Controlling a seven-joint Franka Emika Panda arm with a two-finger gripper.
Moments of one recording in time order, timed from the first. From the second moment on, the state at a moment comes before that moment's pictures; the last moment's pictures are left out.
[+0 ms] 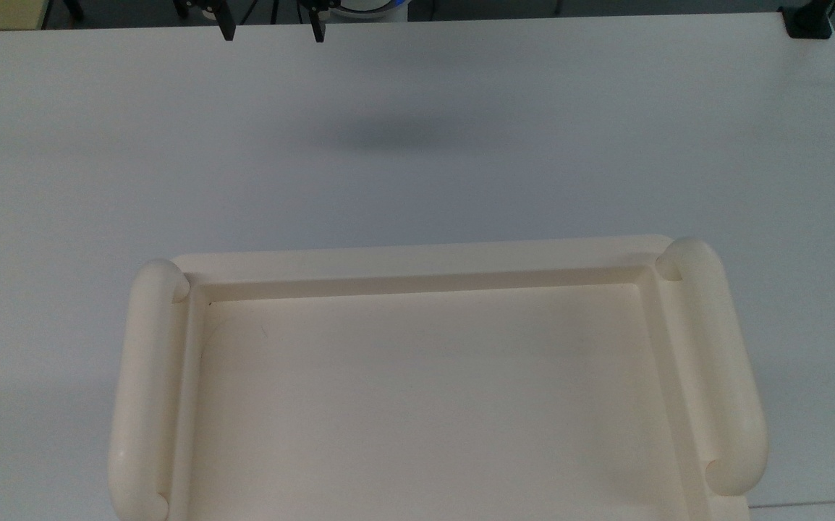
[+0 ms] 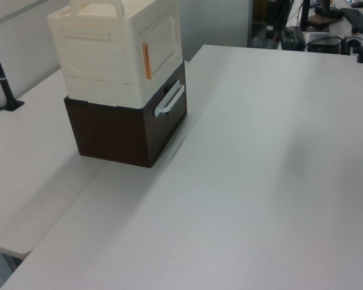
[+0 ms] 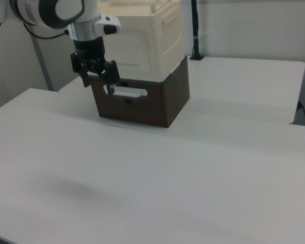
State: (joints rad) arm 0.07 0.04 -0.16 -1.54 0.09 1.63 -0.04
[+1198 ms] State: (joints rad) arm 0.37 0.32 -0.15 -1.46 0.05 2.45 0.05
